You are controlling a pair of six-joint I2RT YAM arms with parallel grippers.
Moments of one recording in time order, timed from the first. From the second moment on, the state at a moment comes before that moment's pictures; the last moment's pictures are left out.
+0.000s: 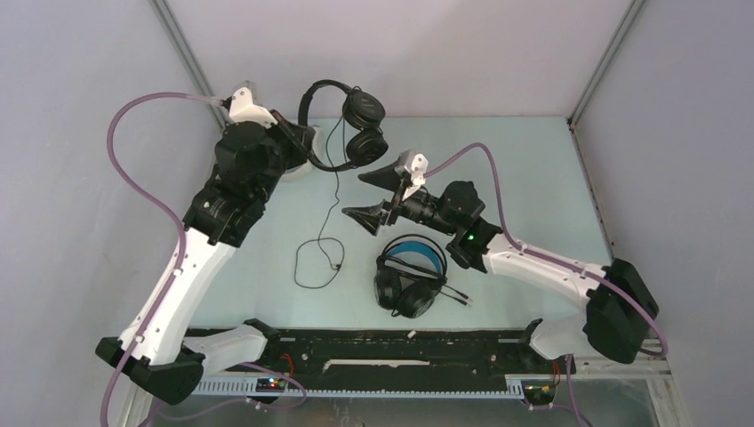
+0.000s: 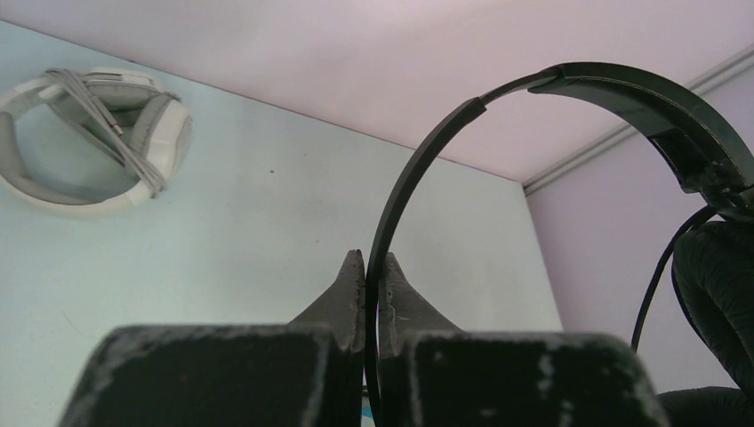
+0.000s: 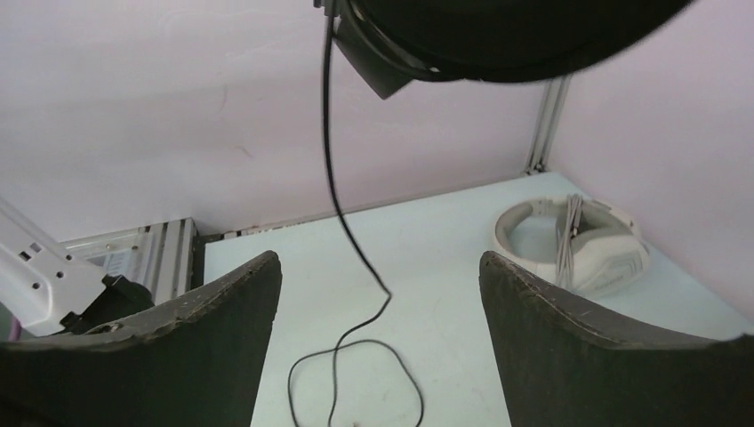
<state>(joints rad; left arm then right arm) -0.48 1.12 1.44 -0.47 -0.30 -0.60 0.87 1.35 0.93 0.64 -0.37 0.11</state>
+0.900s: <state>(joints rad) -0.48 1.07 1.44 -0.43 -0.17 -0.66 0.90 1.75 0.93 1.26 -0.55 0.31</state>
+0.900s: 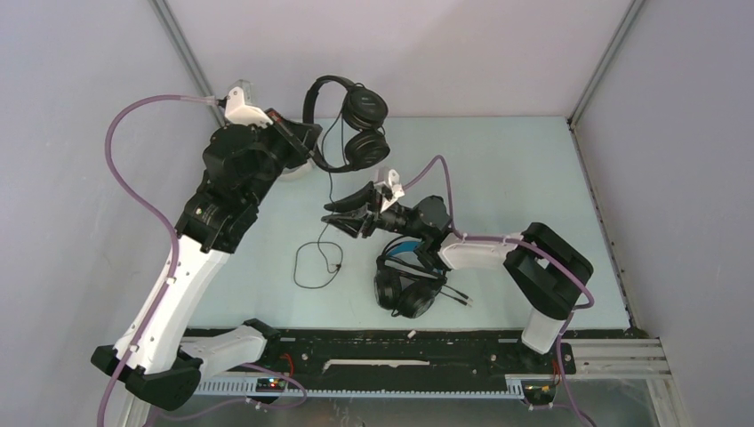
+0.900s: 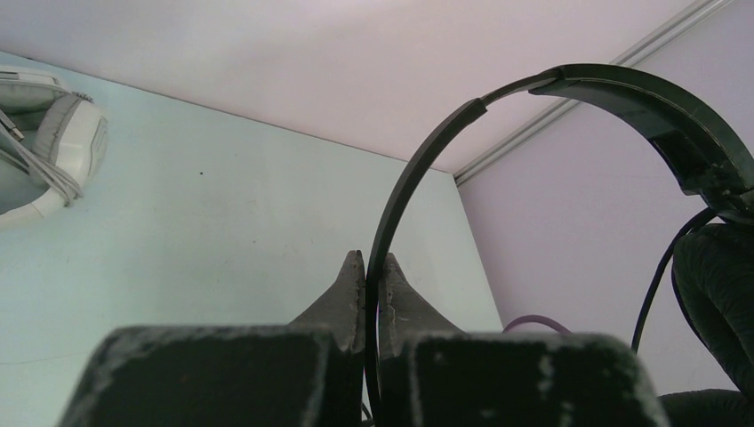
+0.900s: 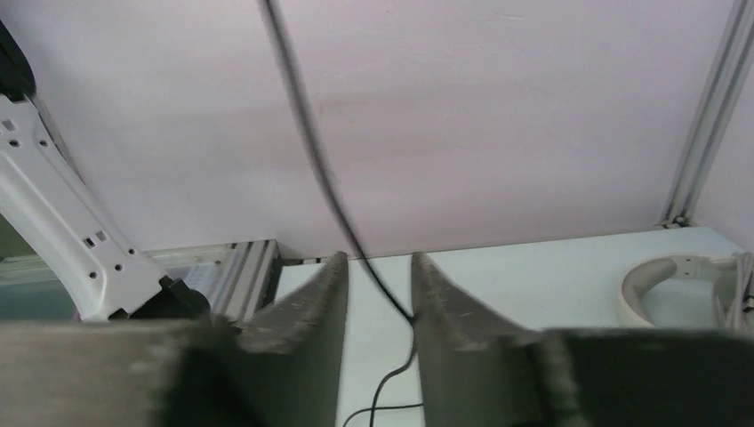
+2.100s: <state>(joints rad) -0.37 1.14 1.57 -0.46 -0.05 -0.66 0.88 1.38 0.76 0.93 -0.49 0.21</state>
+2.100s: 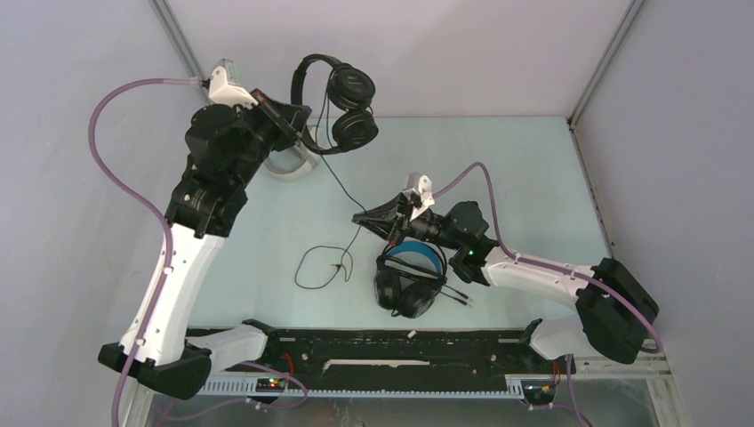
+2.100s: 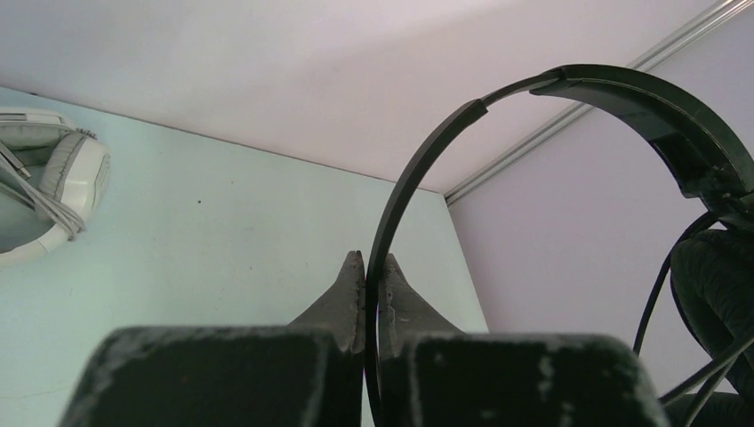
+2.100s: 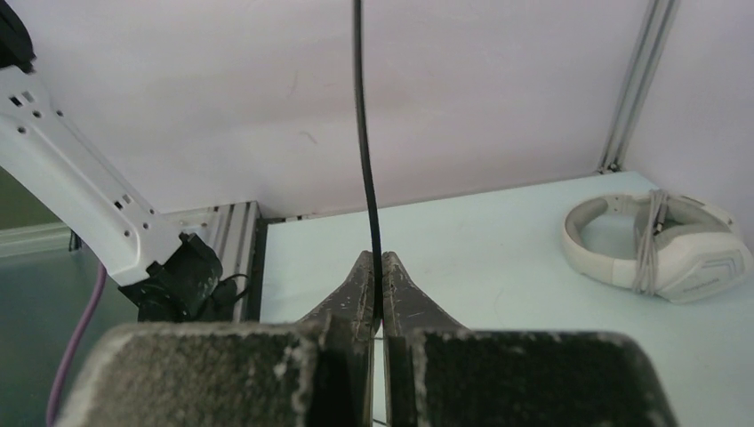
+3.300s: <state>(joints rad) -0.26 1.18 1.60 -0.64 0.37 -0.29 0.64 1.27 0.67 0.89 -0.61 0.31</state>
